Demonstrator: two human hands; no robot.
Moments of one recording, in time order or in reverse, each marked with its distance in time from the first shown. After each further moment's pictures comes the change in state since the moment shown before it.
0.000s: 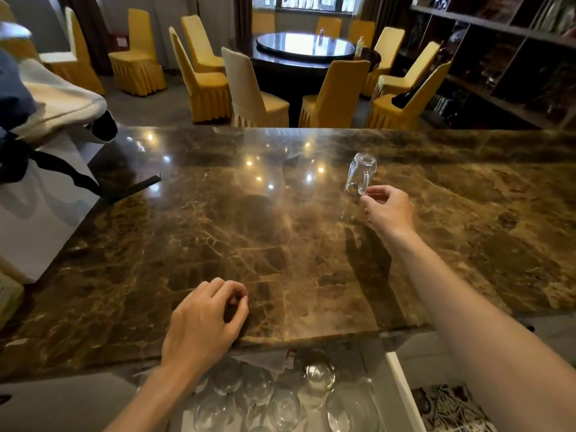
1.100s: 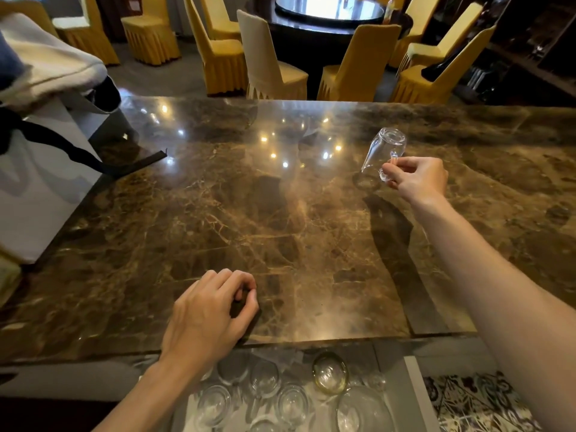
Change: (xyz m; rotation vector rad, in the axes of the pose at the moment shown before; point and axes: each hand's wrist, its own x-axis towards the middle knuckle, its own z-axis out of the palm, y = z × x) left_hand 0.040 -0.011 0.013 0.058 -0.009 0.018; right_hand 0.082 0.005 0.034 0.139 0.040 0.047
